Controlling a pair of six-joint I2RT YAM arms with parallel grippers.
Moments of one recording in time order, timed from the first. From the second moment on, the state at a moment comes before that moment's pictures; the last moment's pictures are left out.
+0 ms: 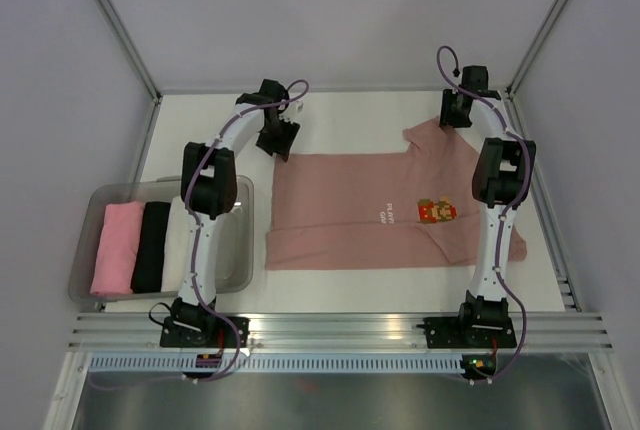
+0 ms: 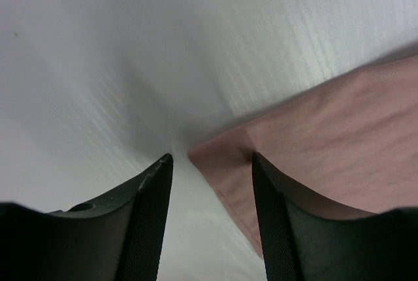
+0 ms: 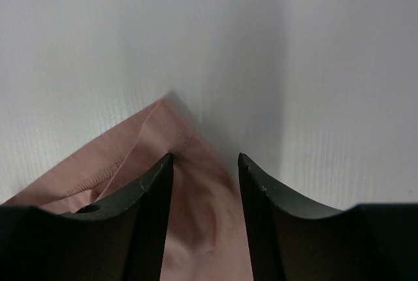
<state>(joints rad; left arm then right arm) -0.27 2.42 2.10 -0.89 0.09 0.18 -0.10 2.51 2.19 -0.57 -0.05 0.03</state>
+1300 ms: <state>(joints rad) -0.26 2.21 1.92 -0.91 0.34 0.46 -0.15 1.82 1.39 -0.39 -0.05 0.13</state>
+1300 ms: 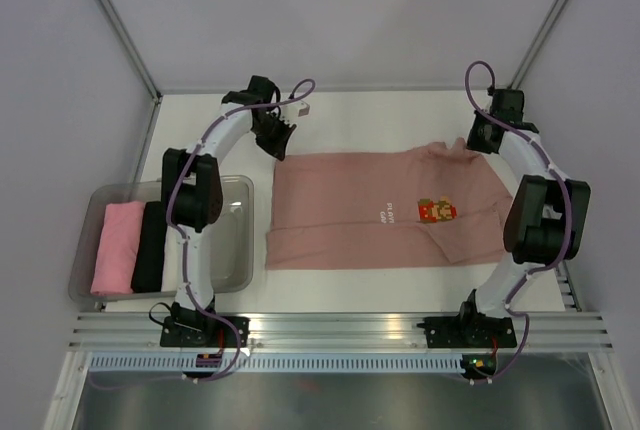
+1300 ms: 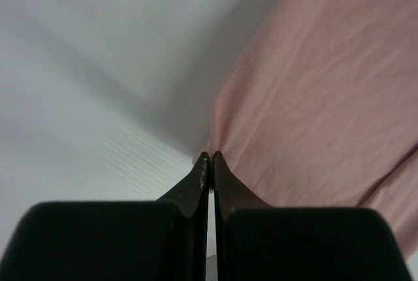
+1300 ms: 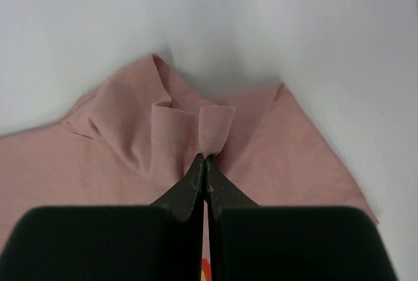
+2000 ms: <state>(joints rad) -0.28 2.00 1.63 -0.91 0.42 0.64 -0.27 1.45 0.98 -0.40 0.10 0.20</state>
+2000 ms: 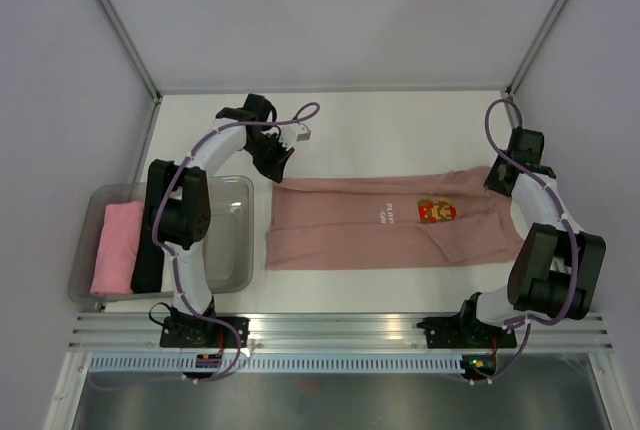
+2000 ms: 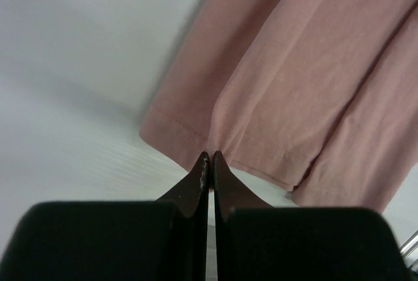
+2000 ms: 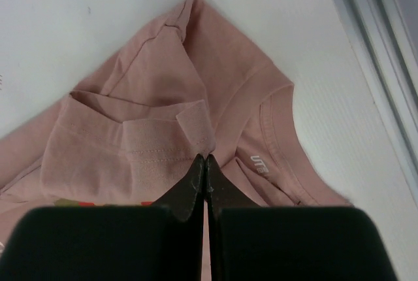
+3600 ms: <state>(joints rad) -0.34 1.88 1.50 -0.94 0.40 0.89 -0.33 1.38 0.87 -0.44 0.22 0.30</state>
